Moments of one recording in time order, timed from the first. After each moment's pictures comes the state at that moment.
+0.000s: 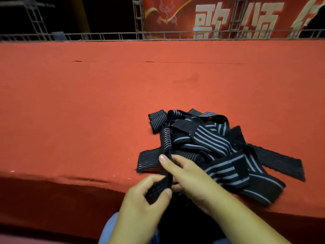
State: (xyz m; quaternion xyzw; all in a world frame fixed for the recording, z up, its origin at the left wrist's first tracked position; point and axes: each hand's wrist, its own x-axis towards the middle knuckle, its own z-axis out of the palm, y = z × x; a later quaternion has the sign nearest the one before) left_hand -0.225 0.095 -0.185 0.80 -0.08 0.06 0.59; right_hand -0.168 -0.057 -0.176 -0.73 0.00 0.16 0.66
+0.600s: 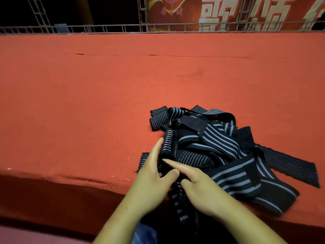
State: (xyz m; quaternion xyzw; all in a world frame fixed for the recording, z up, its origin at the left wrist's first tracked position) left_hand -0.159 0.086 -0.188 0.82 -0.08 -0.01 0.56; right_hand -0.165 -0.079 -0.179 -0.86 -0.13 0.12 0.48
